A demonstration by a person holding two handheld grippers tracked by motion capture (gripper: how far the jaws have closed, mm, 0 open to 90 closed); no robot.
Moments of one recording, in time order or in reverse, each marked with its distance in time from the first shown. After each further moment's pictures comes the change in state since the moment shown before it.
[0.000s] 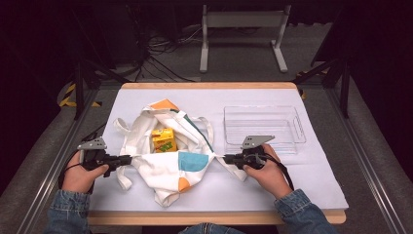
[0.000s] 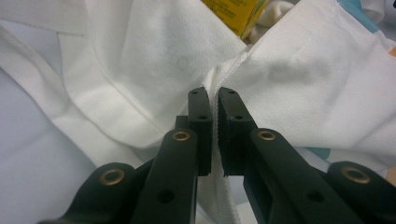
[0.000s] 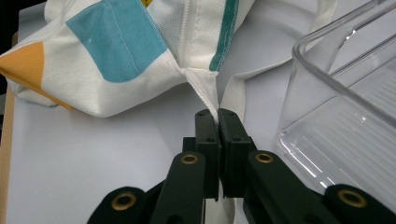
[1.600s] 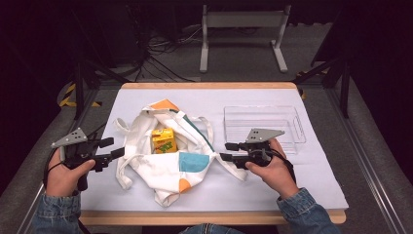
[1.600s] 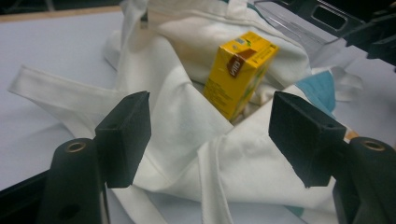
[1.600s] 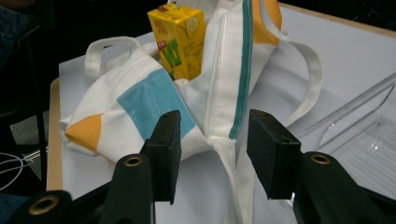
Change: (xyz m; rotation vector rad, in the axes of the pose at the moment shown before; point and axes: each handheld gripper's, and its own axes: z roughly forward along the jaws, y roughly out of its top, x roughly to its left) left arm -0.022 0.026 -0.048 -0.252 0.115 0.001; right arm 0.018 0.034 -0.030 -0.141 0.010 -0.015
